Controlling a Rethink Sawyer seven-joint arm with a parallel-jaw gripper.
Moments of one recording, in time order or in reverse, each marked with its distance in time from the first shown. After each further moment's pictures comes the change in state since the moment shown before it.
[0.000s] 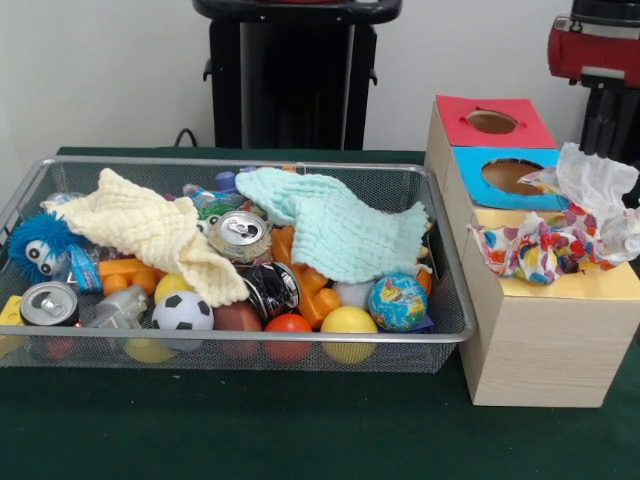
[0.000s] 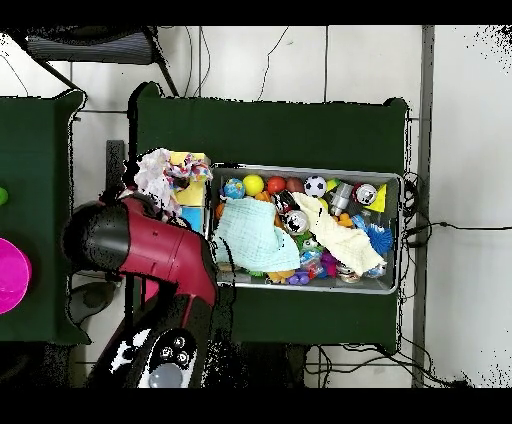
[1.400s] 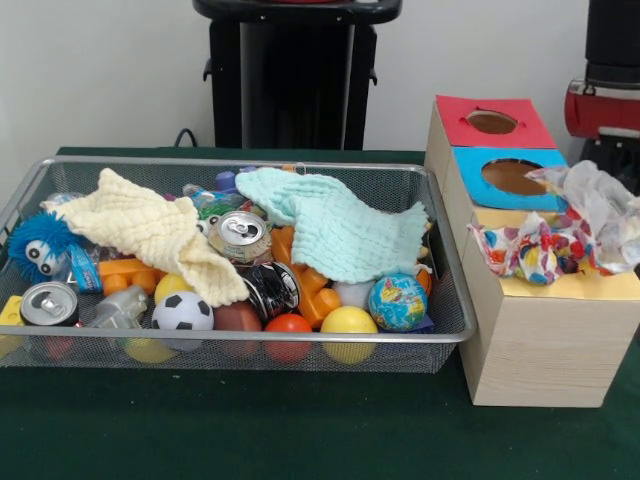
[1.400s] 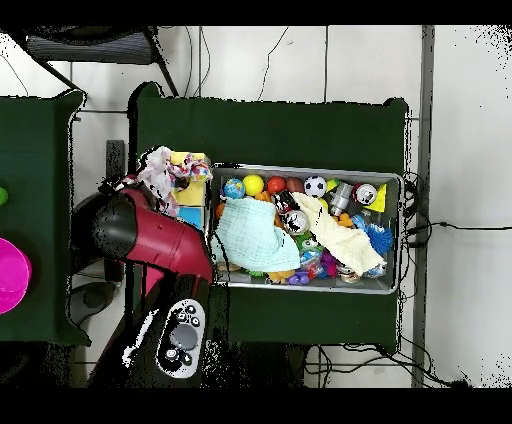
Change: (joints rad) arm -0.070 0.050 0.152 0.020 0.079 -0.197 0.025
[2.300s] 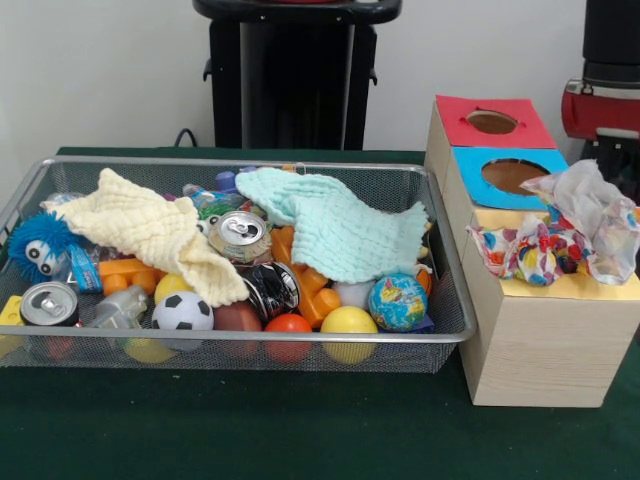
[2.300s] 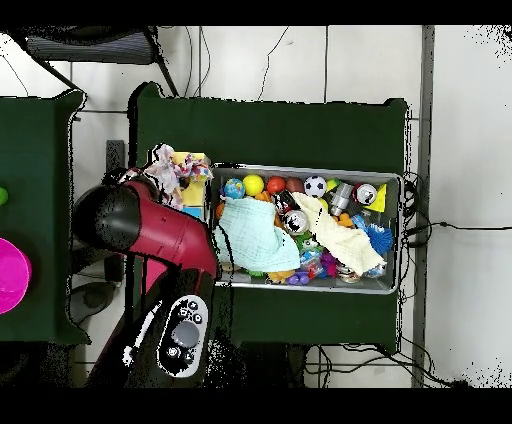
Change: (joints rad) arm 0.005 0.013 -0.040 -0.051 0.000 0.055 0.000
